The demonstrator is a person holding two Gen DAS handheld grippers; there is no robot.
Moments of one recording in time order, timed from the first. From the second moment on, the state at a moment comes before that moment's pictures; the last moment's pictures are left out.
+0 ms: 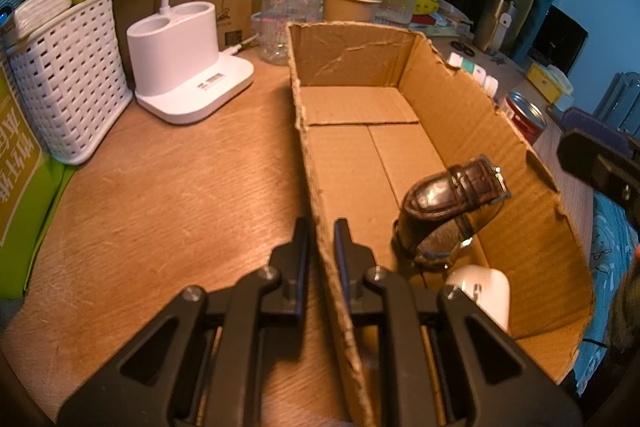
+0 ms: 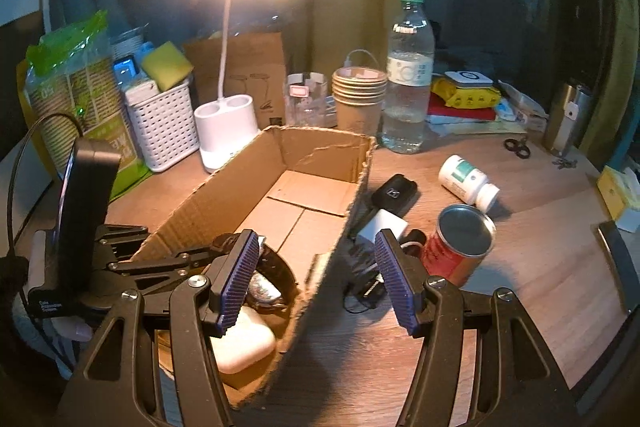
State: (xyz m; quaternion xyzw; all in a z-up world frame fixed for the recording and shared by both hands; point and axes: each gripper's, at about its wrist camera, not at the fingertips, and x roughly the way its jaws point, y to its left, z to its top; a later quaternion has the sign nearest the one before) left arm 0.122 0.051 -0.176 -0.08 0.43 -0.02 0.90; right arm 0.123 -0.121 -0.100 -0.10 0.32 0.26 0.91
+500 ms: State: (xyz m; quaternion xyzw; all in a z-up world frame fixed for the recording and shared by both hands) left arm 0.122 0.050 -0.176 -0.08 0.43 -0.02 0.90; right arm 0.147 -0.161 -0.109 -0.07 0.33 0.20 0.92
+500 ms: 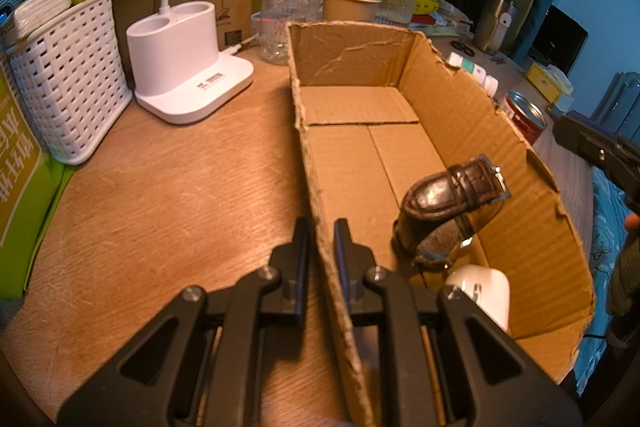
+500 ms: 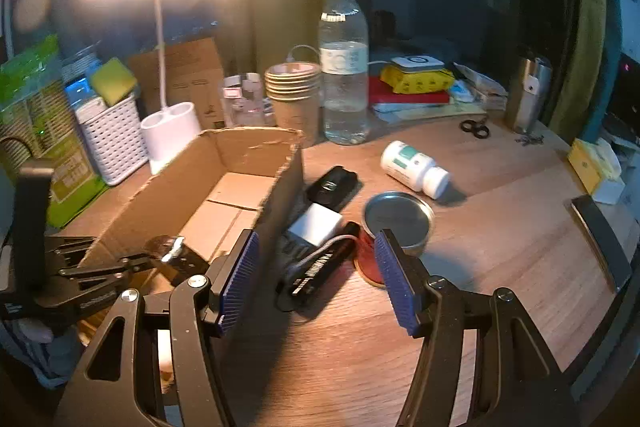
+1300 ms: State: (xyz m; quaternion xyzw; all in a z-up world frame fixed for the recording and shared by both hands) left arm 0.122 0.050 -0.176 -0.08 0.43 -0.02 0.90; right arm 0.192 -0.183 -0.139 -0.07 0.35 0.13 0.92
